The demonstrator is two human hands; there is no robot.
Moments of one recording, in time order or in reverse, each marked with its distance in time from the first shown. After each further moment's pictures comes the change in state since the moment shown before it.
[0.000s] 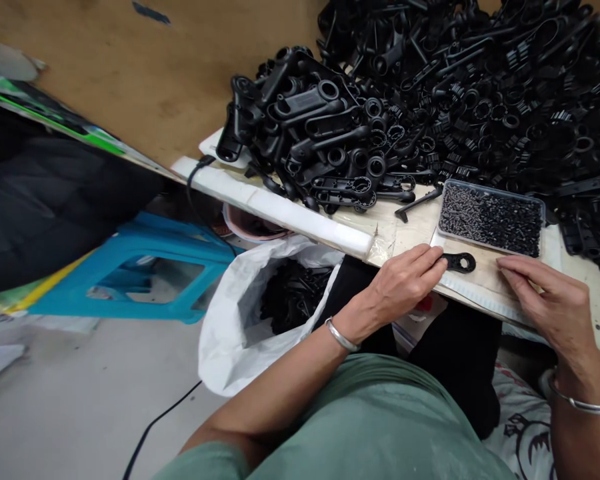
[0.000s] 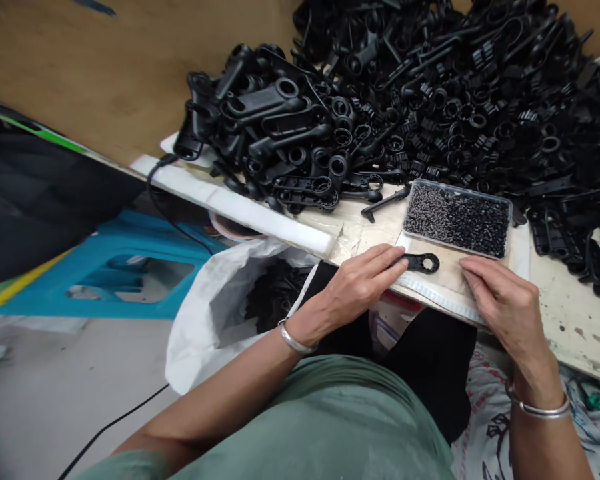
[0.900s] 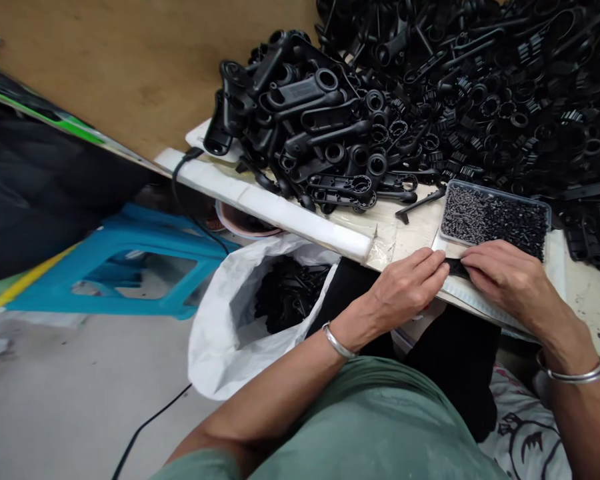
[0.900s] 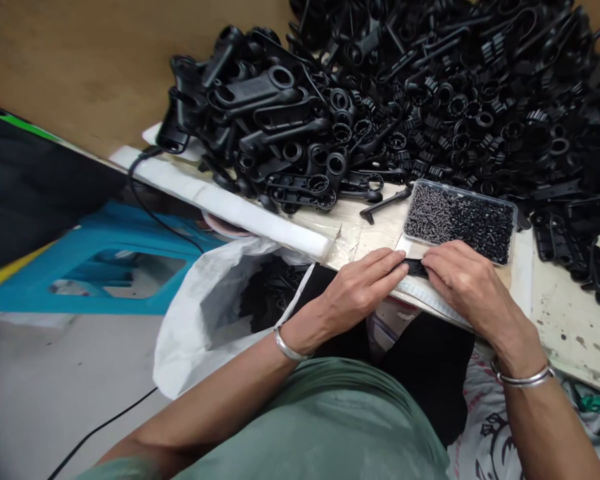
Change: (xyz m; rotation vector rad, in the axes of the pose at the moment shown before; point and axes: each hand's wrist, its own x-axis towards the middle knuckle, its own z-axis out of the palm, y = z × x) left_hand 0.001 0.000 -0.001 -0.026 0.044 -0.002; right_hand 0.052 -0.015 0.020 -0.032 -0.277 -0.462
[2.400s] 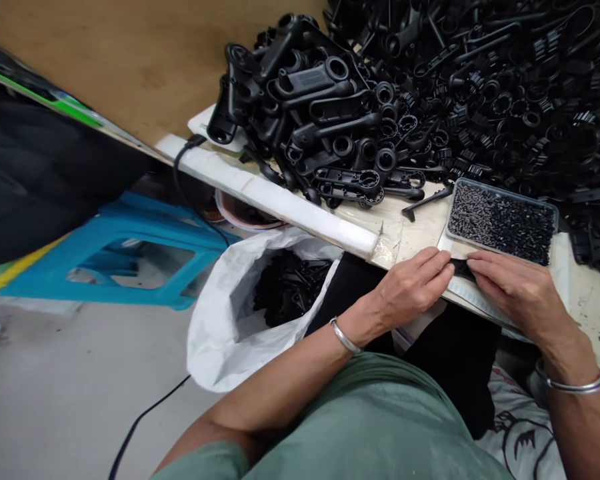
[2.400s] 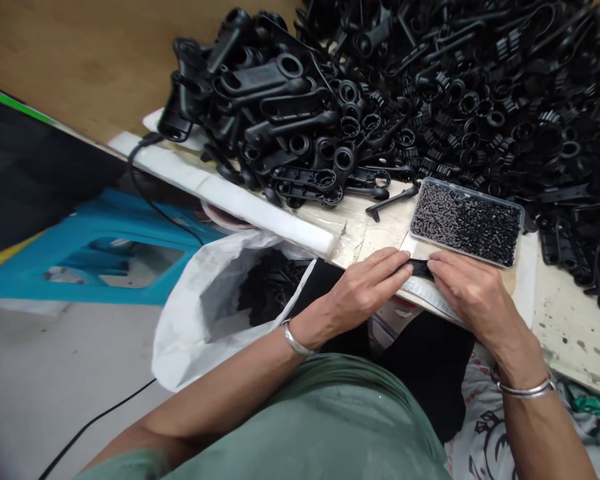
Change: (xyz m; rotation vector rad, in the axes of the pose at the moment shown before) left_hand -0.004 0.002 0.009 -0.056 0.103 -0.003; right_hand -0.011 -0.009 0.005 0.113 0.051 0.176
